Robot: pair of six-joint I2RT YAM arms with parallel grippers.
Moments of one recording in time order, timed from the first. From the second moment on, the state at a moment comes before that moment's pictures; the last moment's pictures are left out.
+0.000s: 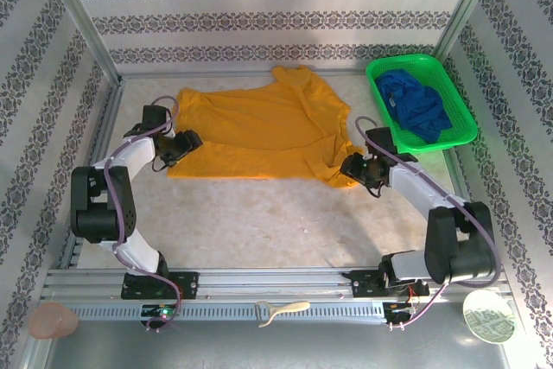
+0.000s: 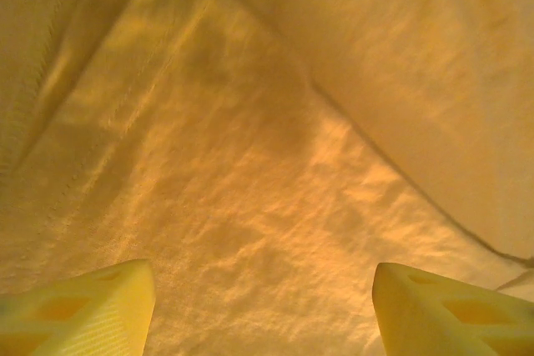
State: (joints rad) left arm 0.08 1.67 1.03 -0.44 0.33 -0.56; right arm 0.14 1.39 0.76 -0.48 -0.19 0.63
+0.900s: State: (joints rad) left arm 0.08 1.48 0.63 -0.15 0.37 -0.78; right arm 0.13 0.90 0.39 -0.50 -0.18 0.95
